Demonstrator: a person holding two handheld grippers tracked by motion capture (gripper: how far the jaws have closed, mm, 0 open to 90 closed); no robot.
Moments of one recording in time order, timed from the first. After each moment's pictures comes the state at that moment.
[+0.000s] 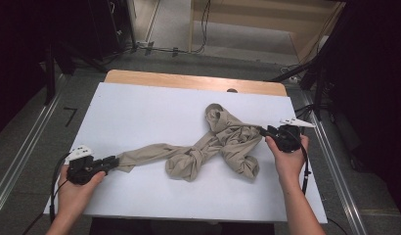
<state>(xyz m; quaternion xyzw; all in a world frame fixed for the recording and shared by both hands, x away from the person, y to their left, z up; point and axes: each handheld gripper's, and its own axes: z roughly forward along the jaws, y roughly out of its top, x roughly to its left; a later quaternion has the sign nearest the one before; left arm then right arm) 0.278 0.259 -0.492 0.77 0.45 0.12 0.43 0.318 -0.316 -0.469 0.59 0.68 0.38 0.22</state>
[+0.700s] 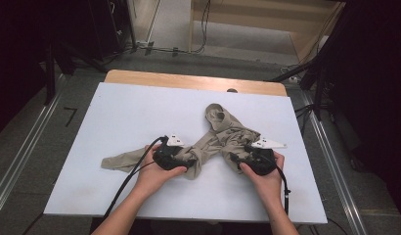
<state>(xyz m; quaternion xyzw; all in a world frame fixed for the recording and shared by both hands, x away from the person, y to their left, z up) 0.321 0.063 -0.506 0.87 0.32 0.08 0.37 0.273 -0.246 -0.500 0.51 0.74 0.40 0.16</state>
